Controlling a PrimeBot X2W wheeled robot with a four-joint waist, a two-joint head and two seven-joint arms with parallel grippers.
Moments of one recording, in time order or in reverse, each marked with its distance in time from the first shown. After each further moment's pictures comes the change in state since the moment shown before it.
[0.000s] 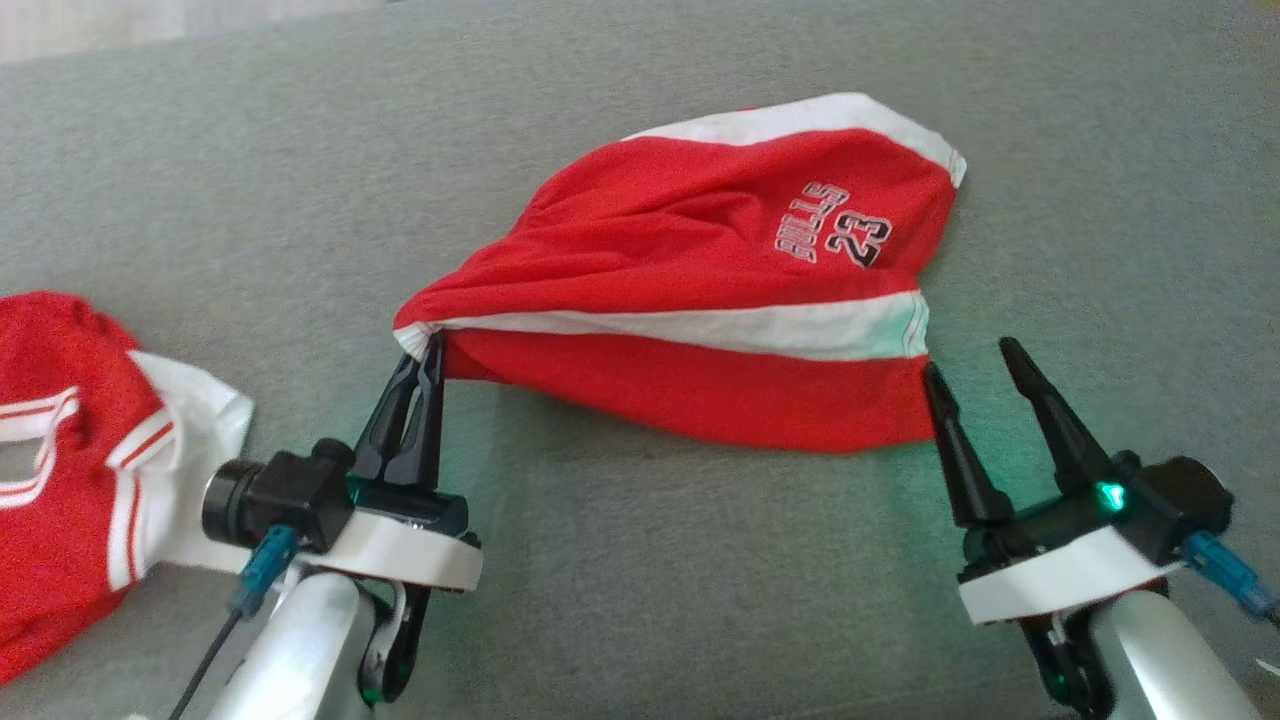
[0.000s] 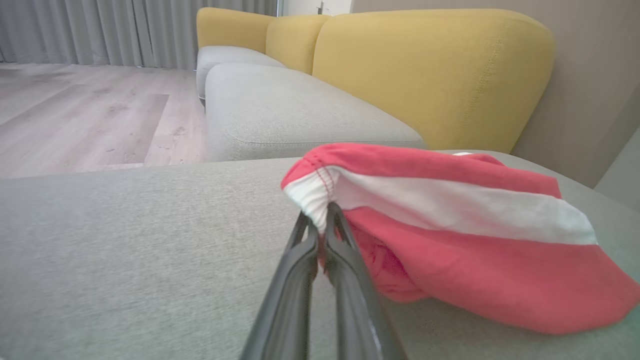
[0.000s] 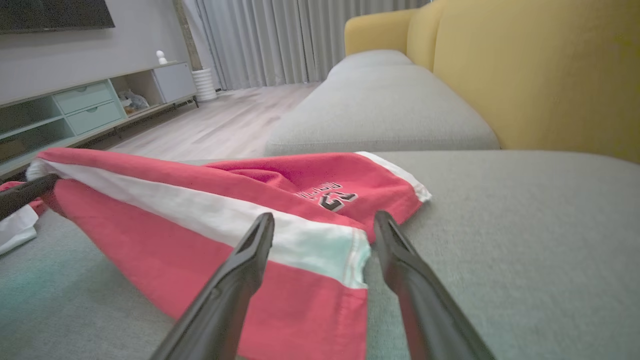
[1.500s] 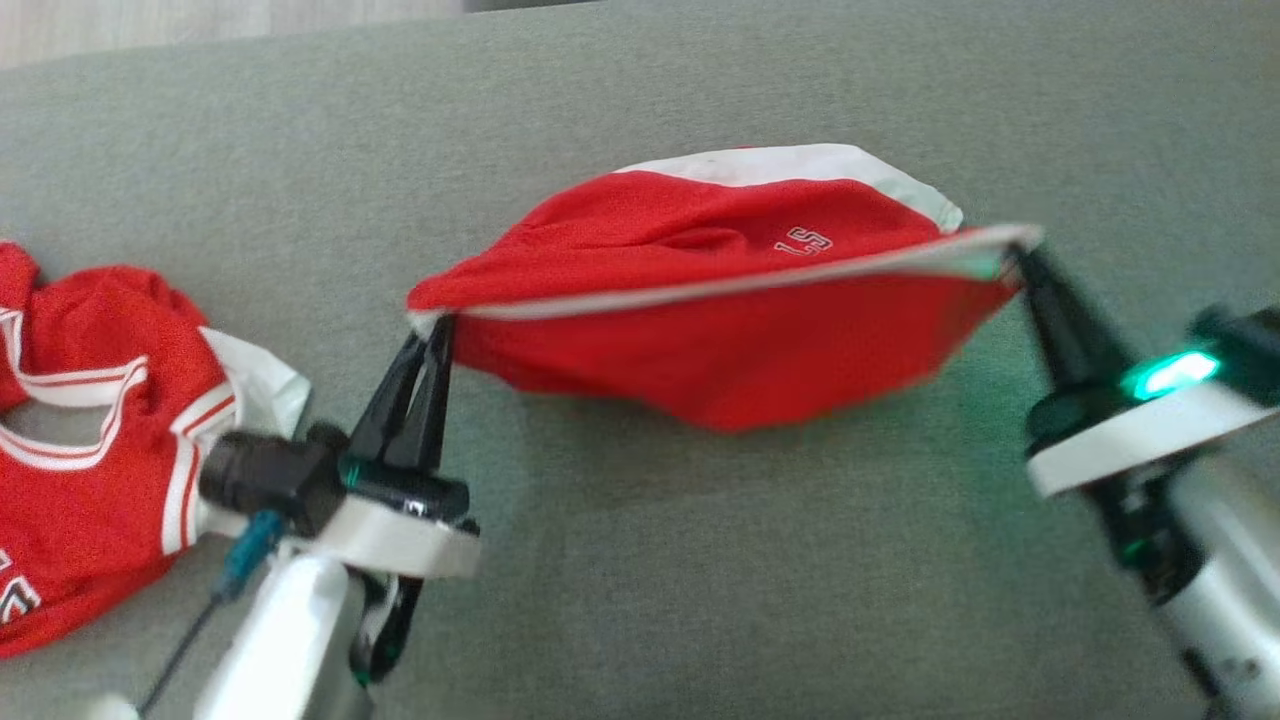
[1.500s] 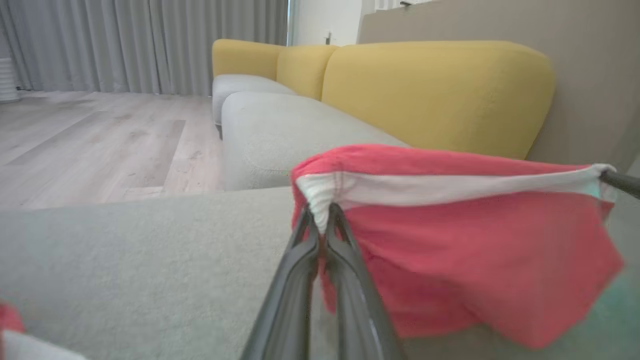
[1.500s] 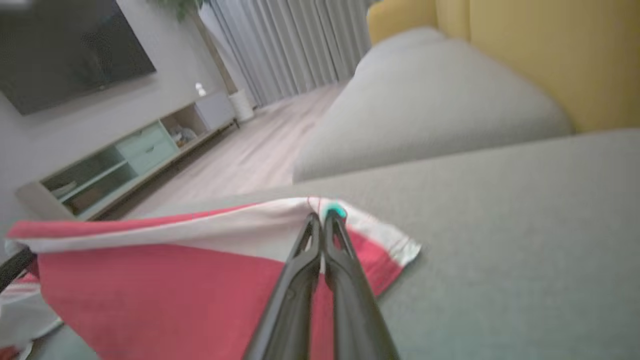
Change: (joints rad) left arm 0.001 -0.018 0.061 -0.046 0.053 -0.097 0.018; right arm -0.285 -0.244 0.237 0.172 0.531 0.000 0.000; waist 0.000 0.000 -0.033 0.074
